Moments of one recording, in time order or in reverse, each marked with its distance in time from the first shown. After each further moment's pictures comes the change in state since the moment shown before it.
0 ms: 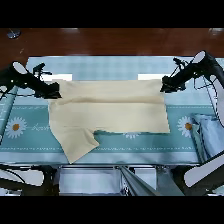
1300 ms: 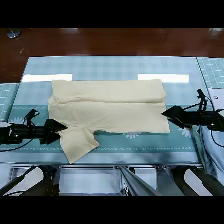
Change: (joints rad) left arm 0.359 0.505 -0.937 -0.419 0.006 0.237; right arm -0.237 0.898 -1.081 0.395 -0.316 -0.190
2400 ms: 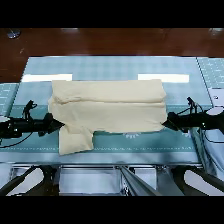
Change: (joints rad) left arm -0.053 0.036 0.103 -0.081 0.028 0.053; right arm 0.054 -0.228 0.029 -0.115 -0.035 0.049
